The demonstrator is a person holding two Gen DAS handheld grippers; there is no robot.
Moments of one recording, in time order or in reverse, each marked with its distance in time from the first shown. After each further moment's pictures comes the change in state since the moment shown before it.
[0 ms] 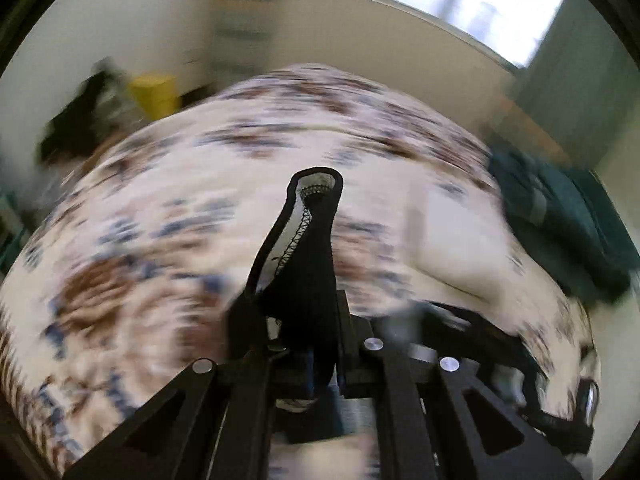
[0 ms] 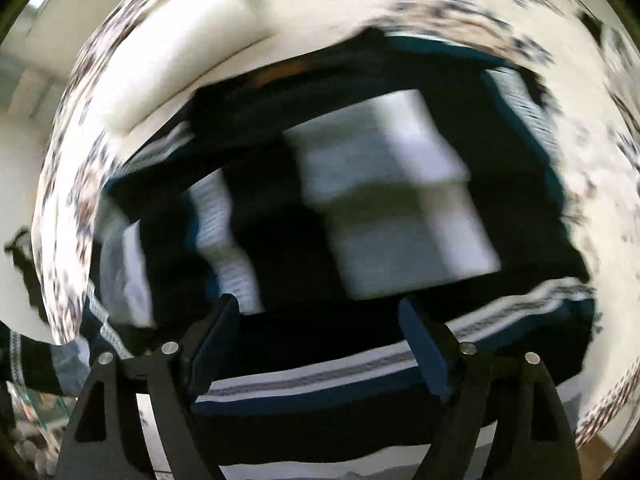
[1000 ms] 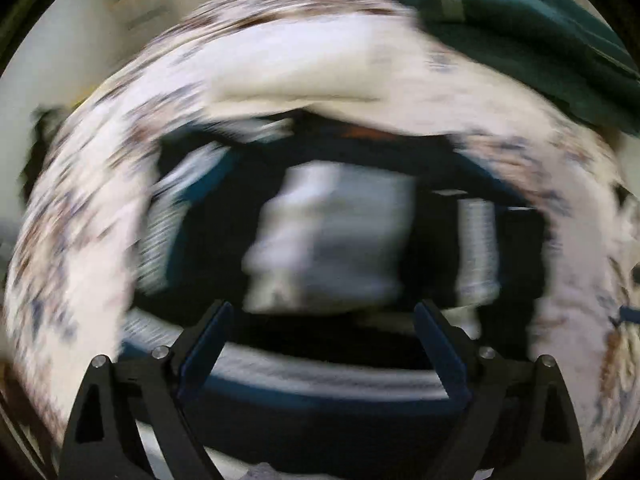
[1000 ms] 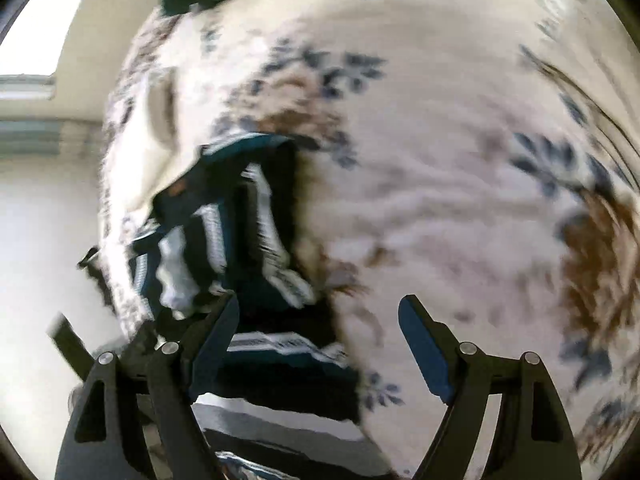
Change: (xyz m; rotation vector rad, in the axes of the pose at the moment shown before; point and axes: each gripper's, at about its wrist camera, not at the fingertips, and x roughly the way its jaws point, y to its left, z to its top) left arm 0.093 -0.257 -0.202 0.229 0.284 0.241; right arm -0.078 -0.260 0.119 -0.023 0.110 0.341
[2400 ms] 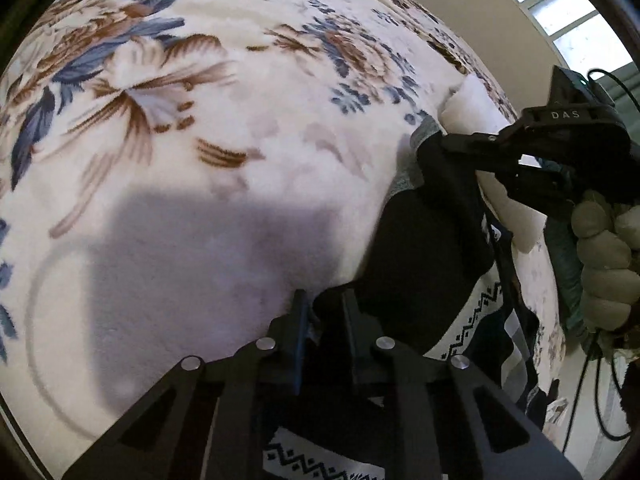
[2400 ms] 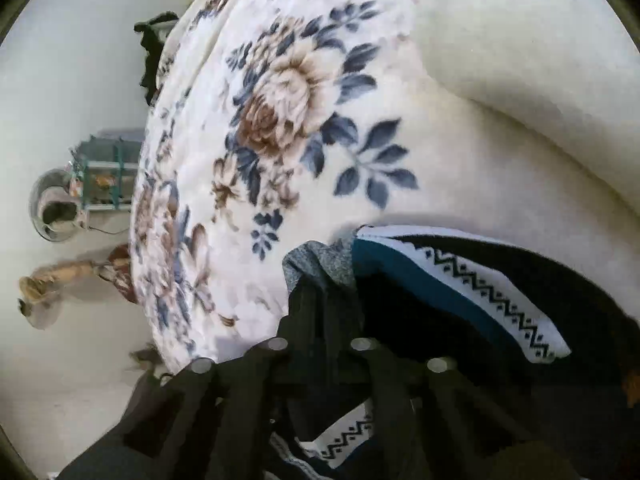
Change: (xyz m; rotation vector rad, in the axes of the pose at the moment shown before) left arm 0.118 0.220 0.002 -0.620 -0.033 -0.361; right arm 0.385 0.465 0.016 -0.723 0.446 0.002
